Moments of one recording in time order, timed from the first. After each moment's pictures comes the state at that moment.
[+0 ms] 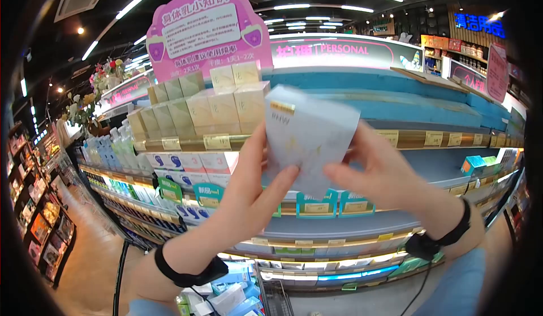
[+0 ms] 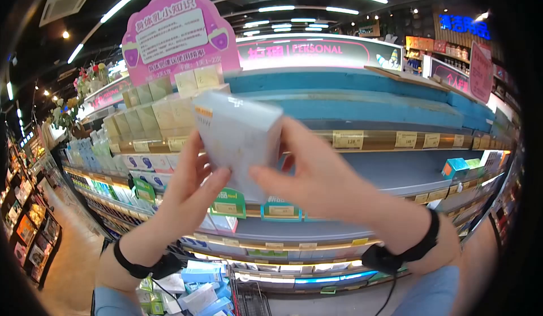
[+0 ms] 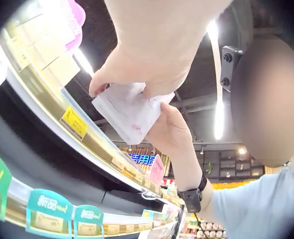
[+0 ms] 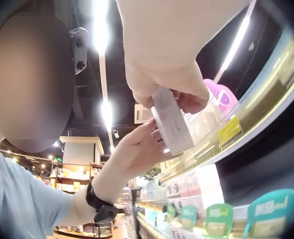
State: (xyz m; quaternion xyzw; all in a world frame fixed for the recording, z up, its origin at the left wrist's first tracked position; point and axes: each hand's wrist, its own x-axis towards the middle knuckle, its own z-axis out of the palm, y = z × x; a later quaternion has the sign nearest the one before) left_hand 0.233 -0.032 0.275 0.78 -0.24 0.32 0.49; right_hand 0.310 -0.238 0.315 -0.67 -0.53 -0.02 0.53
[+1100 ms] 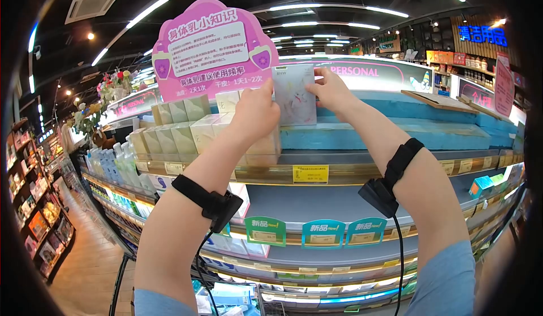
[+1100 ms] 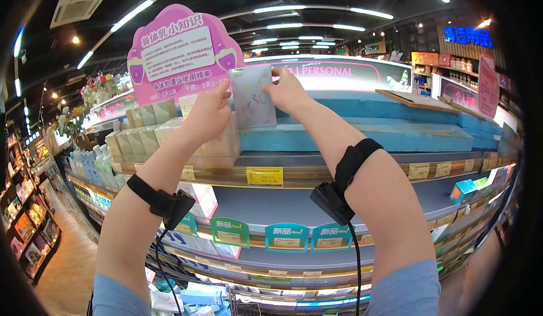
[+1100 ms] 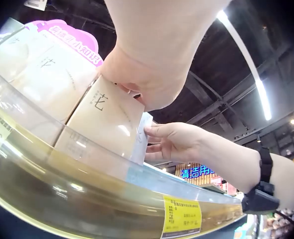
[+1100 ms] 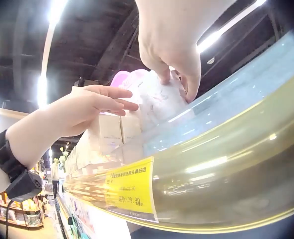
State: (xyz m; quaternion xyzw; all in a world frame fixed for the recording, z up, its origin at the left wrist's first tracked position) left_hand 0.405 0.054 0.373 0.89 -0.06 0.44 0.12; right_hand 0.511 -0.117 0.392 -0.73 -0.37 -0.10 0.56
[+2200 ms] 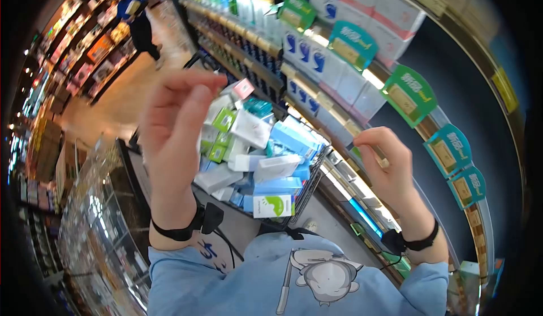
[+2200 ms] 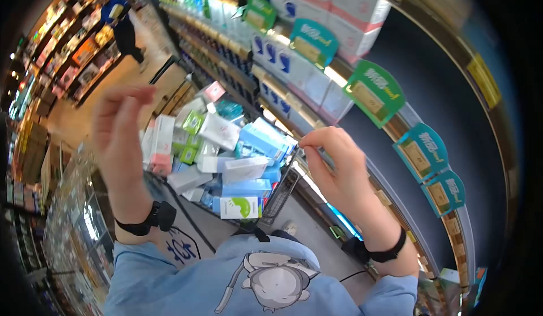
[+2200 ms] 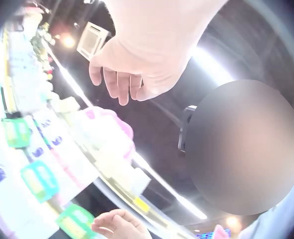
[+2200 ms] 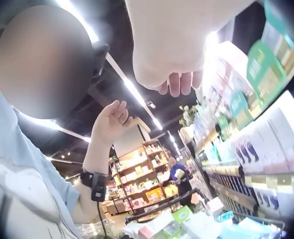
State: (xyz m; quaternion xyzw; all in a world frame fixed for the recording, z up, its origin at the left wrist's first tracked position) left_hand 0.009 0.048 0.161 0.65 0.19 0.57 0.46; right_hand 0.266 -0.087 0.104 -0.59 -0.66 0.07 0.46
